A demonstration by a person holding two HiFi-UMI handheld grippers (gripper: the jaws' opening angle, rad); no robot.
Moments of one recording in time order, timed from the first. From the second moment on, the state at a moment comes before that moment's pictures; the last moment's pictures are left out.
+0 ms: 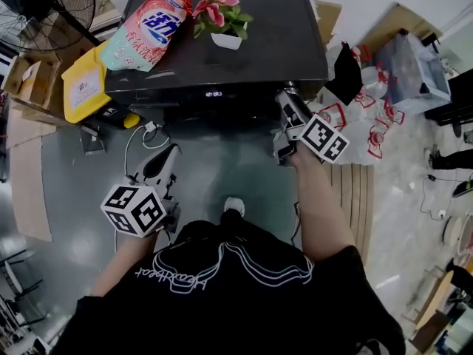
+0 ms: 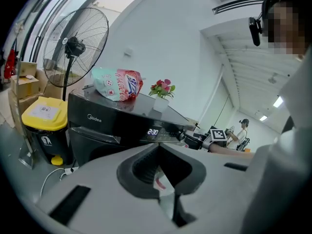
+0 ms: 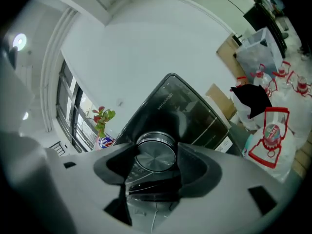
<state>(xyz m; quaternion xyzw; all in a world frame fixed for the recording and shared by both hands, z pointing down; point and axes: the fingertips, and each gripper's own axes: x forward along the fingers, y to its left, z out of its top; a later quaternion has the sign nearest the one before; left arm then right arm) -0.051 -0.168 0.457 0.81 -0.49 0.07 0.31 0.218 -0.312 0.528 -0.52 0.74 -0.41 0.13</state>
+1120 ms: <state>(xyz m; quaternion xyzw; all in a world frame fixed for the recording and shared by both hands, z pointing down) -0.040 -0.162 0.415 0.85 -0.44 0.05 0.28 0.154 -0.237 0.408 -0.45 0.88 -0.14 -0.04</state>
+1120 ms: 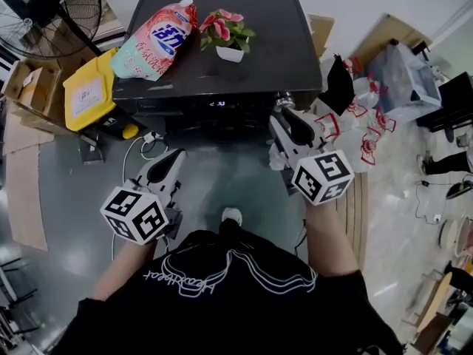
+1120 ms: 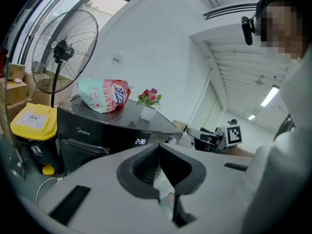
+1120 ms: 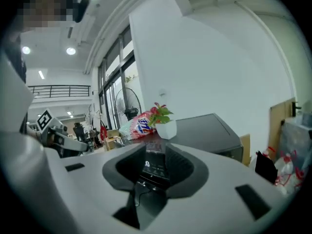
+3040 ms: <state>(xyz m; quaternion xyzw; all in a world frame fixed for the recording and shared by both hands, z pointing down) -0.062 -0.020 0.259 0.94 -0.30 0.00 0.16 0.049 -0.015 0.260 -0.40 0.91 -0.09 0.01</state>
